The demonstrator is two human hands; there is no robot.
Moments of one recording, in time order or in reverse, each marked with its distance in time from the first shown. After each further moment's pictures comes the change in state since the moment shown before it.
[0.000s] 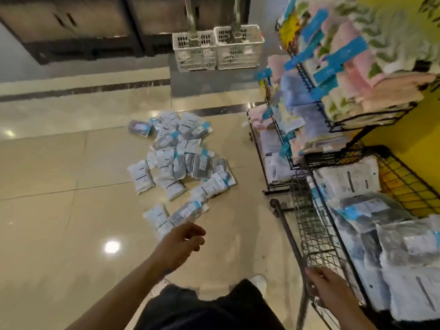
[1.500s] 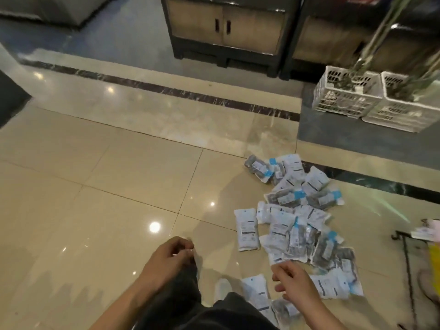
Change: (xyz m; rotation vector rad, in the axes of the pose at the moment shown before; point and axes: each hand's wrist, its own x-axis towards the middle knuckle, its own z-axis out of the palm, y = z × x) left_hand 0.139 -0.195 -0.701 -0.336 0.373 -0.221; right_hand -0.071 -0.527 0.685 -0.384 -0.382 -0.286
